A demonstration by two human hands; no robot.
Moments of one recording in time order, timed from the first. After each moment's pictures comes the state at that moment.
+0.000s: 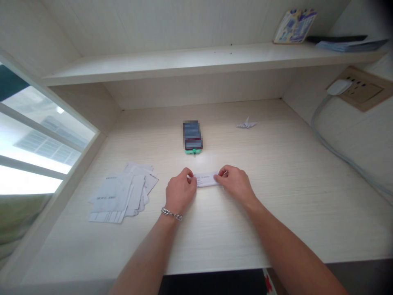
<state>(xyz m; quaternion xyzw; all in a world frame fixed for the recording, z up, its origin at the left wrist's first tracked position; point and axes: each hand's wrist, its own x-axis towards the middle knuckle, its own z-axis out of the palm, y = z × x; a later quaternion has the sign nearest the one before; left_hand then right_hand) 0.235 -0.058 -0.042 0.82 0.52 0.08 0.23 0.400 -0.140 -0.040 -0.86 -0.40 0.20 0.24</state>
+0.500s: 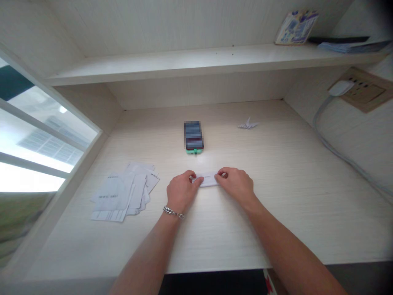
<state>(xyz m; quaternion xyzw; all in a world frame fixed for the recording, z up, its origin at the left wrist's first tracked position) 0.236 -0.059 -0.045 0.82 0.52 0.07 0.22 0.395 -0.138 -0.035 -0.89 -0.41 0.17 0.14</state>
